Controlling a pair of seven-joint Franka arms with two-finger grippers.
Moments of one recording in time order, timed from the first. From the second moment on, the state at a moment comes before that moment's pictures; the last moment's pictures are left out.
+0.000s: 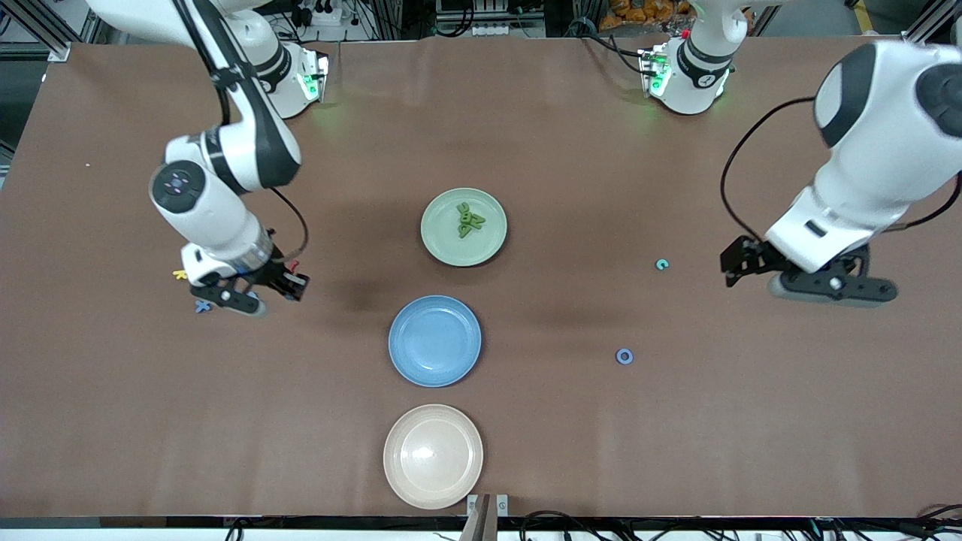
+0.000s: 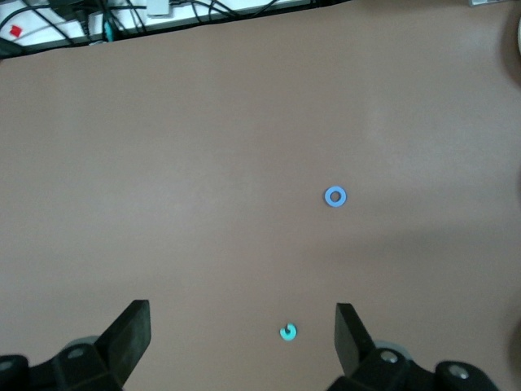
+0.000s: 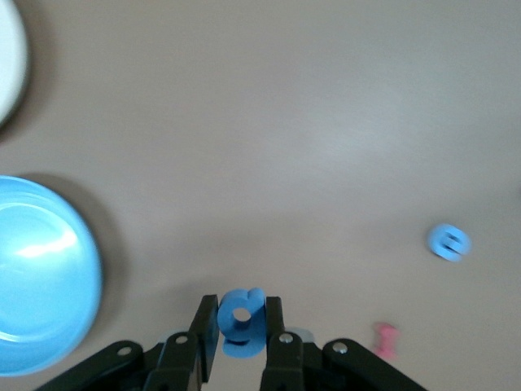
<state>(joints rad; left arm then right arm) 0.02 0.16 -0.26 -1.63 0.10 1.94 -0.11 0.31 0.26 -0.04 -2.01 0.00 2.38 0.58</state>
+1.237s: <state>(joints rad) 0.02 -0.03 -0.14 -1.53 -0.03 1.61 -0.10 0.57 0.74 -0.03 -1.55 0.06 2.56 0.70</state>
